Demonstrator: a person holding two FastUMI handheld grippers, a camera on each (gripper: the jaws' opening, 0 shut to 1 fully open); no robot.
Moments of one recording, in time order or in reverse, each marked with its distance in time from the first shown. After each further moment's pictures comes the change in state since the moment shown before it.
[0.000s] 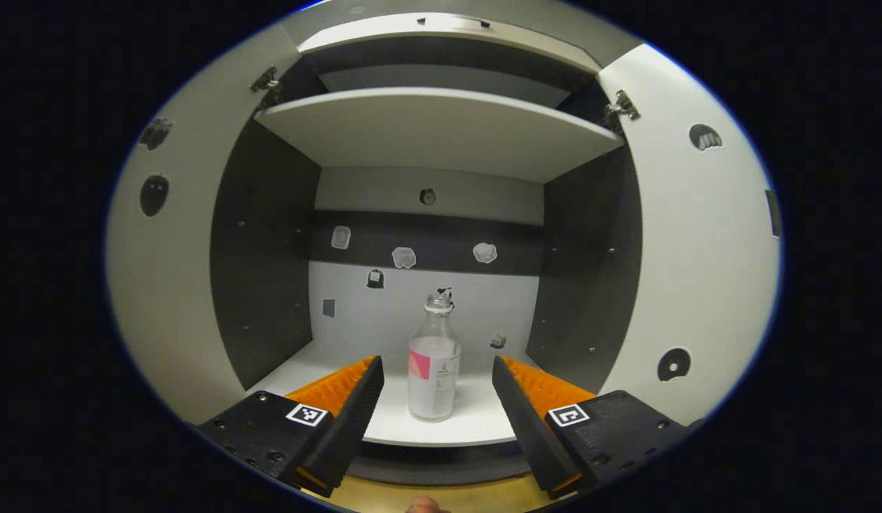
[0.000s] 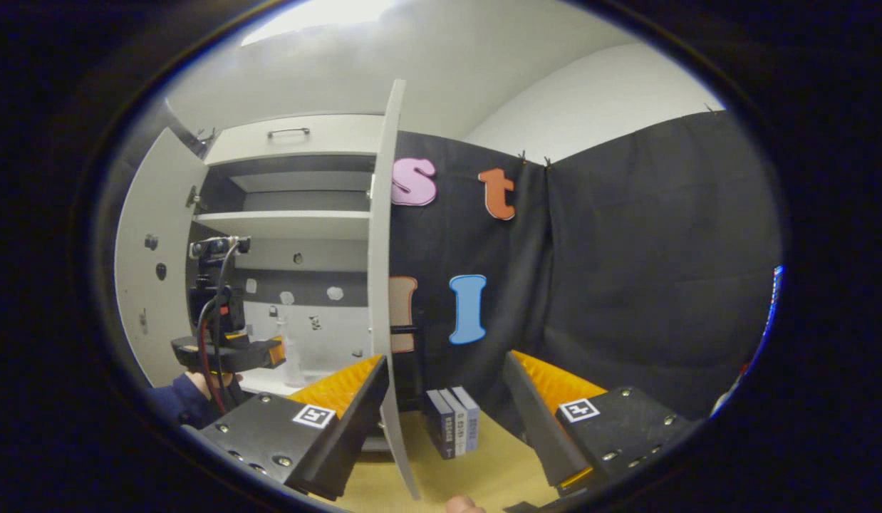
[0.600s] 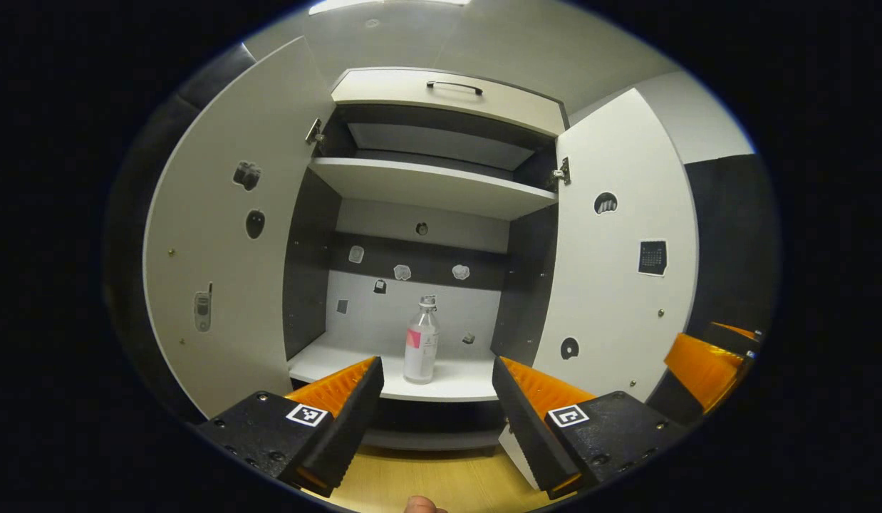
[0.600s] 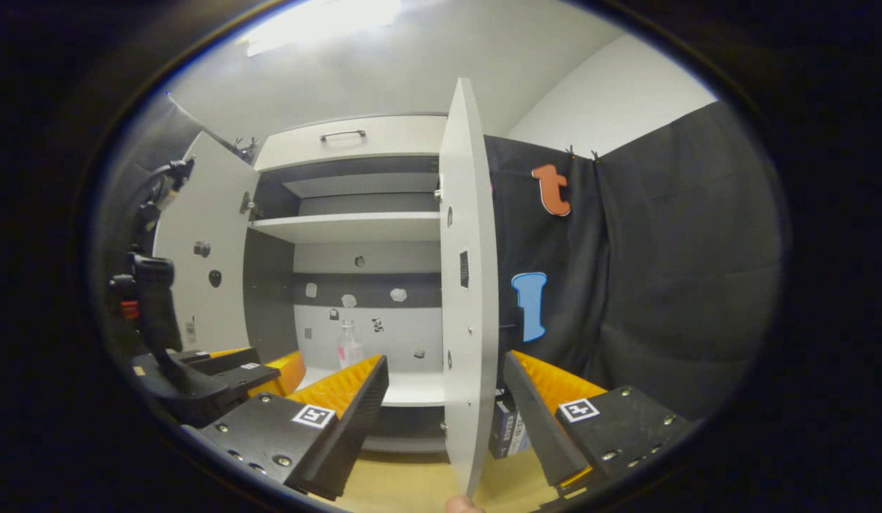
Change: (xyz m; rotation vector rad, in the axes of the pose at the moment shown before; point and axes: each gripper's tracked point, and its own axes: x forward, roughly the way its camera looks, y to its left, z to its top) left arm -0.177 -0.012 0.029 -0.046 -0.085 -0.072; right arm -0.018 0.091 0.003 0.055 0.002 0.240
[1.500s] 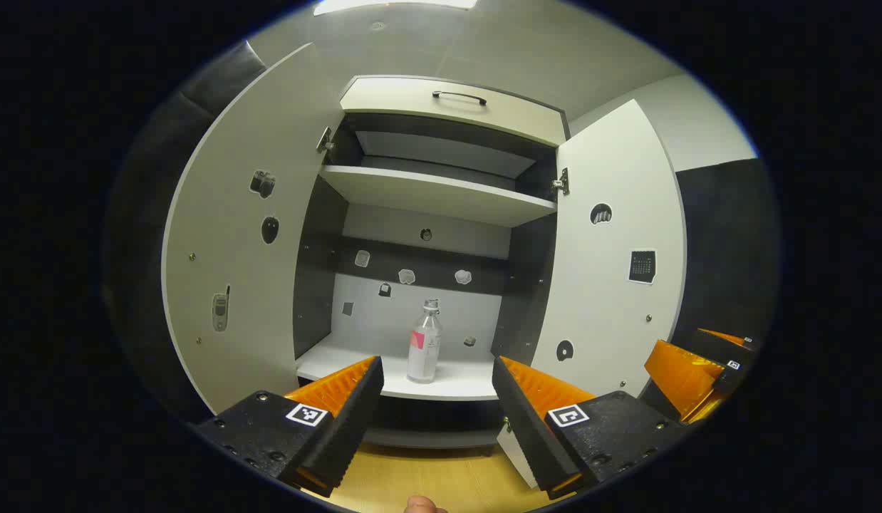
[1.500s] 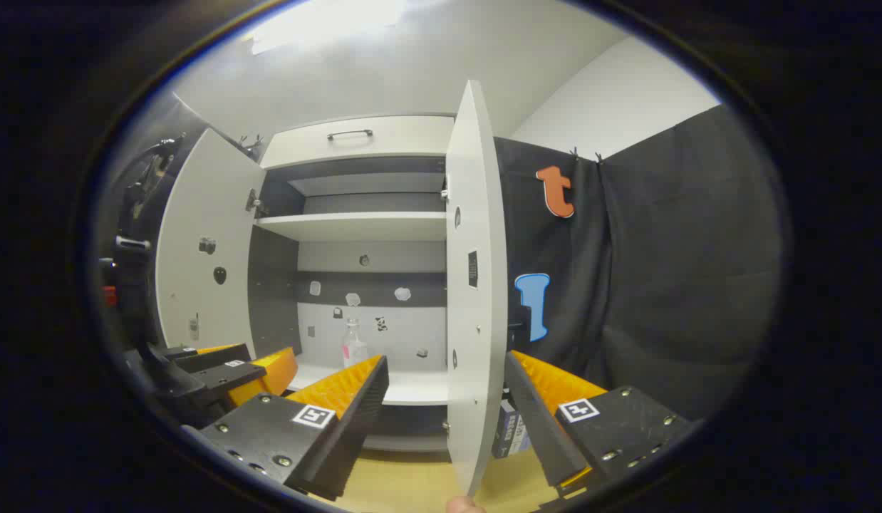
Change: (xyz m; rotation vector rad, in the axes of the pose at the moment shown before) left arm -0.038 0.000 0.007 -0.019 -0.024 0.013; right arm -0.002 0.014 -0.008 -0.018 0.001 0.018
